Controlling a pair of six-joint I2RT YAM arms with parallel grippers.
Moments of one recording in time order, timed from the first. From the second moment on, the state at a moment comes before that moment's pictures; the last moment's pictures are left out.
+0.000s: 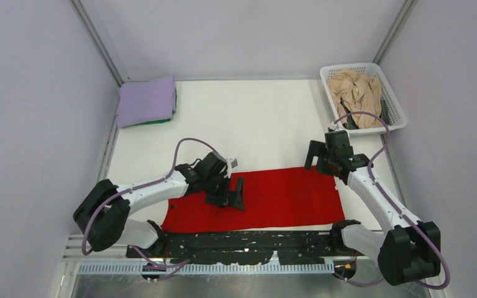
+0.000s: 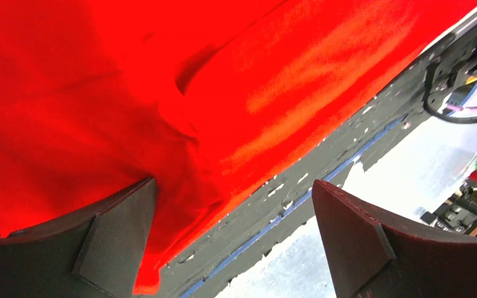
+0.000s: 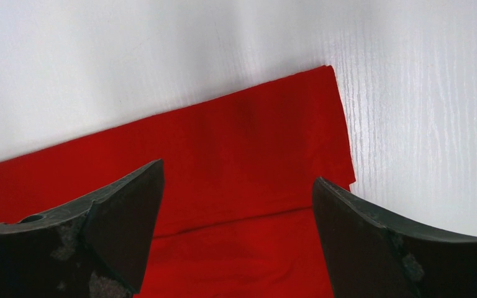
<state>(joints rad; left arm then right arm) -0.79 1.36 0.71 -0.39 0.38 -0.61 0.18 1.07 0.71 -0.58 0.12 0.40</state>
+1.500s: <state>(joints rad) -0.39 2.64 2.35 -0.46 0.33 -1.20 0.48 1.51 0.78 -0.36 -0.40 0.29</state>
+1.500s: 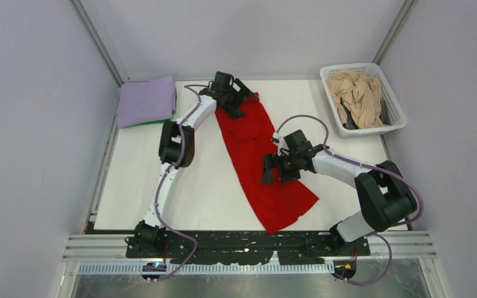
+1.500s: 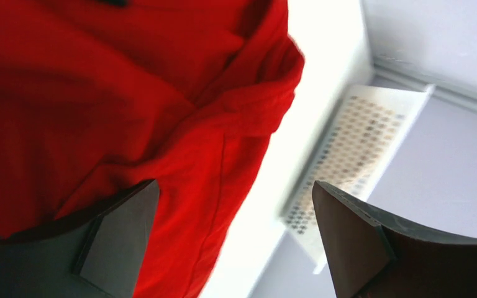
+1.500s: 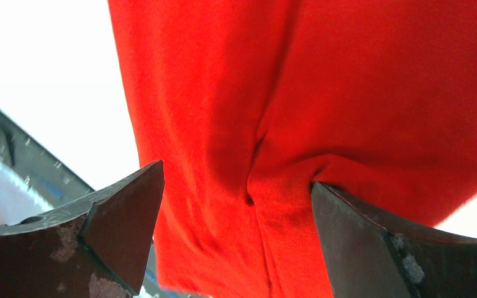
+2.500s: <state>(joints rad) -0.37 2.20 2.20 -0.34 0.15 -1.00 0.51 1.18 0.77 -0.43 -0.21 0.43</state>
